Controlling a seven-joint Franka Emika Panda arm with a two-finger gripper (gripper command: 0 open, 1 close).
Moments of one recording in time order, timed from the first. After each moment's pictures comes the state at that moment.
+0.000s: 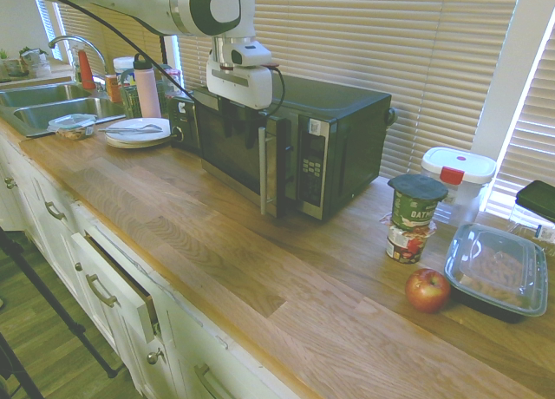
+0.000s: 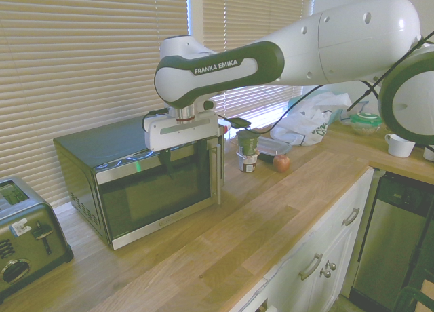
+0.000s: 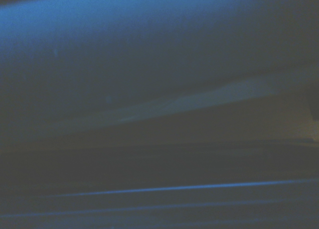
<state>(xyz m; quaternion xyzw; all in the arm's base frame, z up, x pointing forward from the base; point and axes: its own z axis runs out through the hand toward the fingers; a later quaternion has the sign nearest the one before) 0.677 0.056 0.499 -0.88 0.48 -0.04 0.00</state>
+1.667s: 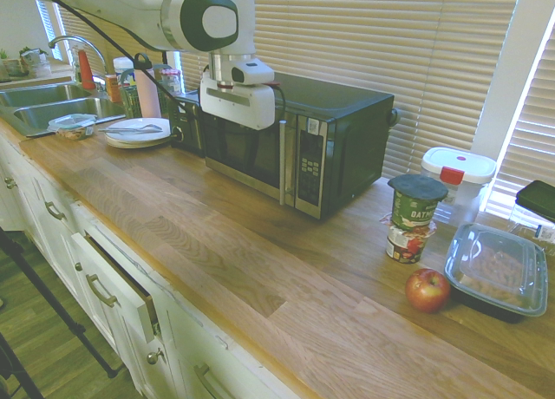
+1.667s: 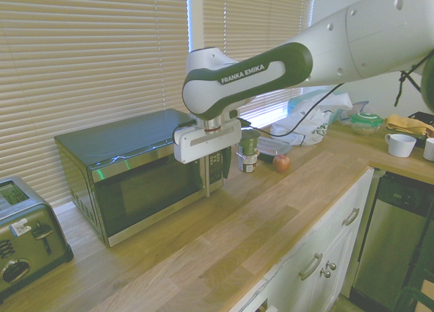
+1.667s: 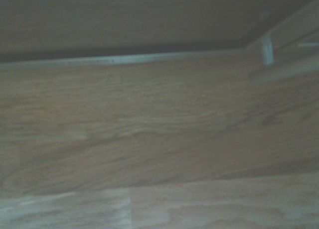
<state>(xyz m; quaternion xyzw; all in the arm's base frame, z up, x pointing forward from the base) 0.600 0.011 0.456 -0.90 0.44 0.00 -0.02</state>
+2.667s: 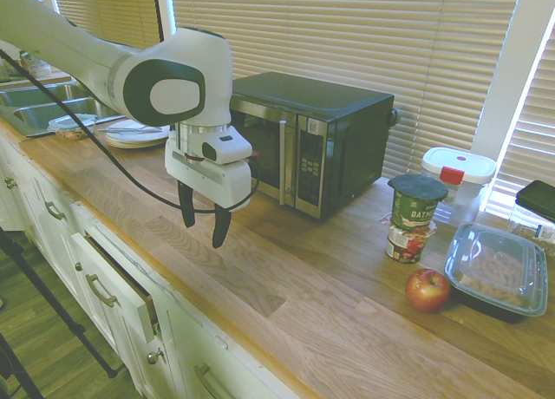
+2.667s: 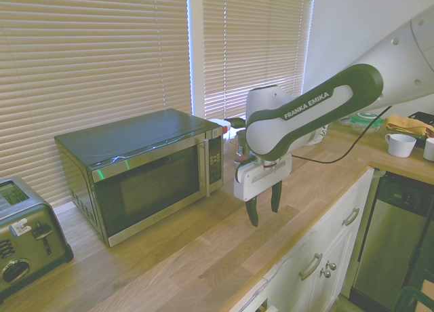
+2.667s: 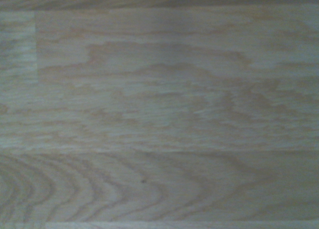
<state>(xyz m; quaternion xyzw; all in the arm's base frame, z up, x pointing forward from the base) 0.481 -0.049 0.384 -0.91 0.41 0.03 -0.01</state>
